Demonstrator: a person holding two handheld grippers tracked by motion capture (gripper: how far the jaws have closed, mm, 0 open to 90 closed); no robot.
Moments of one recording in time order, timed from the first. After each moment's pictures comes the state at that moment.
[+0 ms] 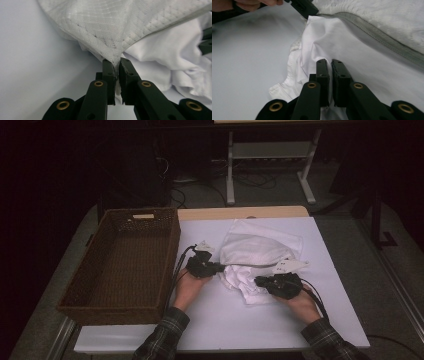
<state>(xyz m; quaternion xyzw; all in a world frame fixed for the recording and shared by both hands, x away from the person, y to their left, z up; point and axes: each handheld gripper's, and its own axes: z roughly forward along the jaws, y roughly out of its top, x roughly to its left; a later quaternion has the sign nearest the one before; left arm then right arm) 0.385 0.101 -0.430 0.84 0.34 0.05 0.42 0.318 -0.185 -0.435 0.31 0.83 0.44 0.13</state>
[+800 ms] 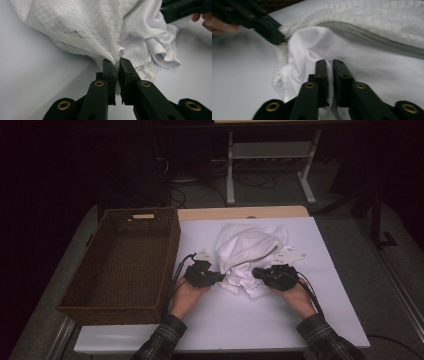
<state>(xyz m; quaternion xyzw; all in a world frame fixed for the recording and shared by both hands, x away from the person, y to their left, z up) 0.359 0.104 -0.432 0.84 0.34 0.04 0.42 0.337 -0.179 -0.430 0.33 0.82 0.45 0.14</state>
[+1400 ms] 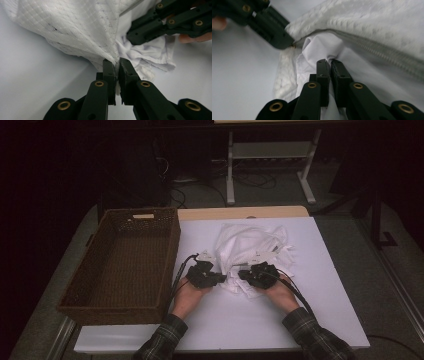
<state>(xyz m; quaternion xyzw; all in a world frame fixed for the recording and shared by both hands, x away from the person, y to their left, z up) 0.359 0.097 -0.435 0.85 0.33 0.03 0.41 0.355 -0.131 -0.441 0.31 0.85 0.40 0.13</state>
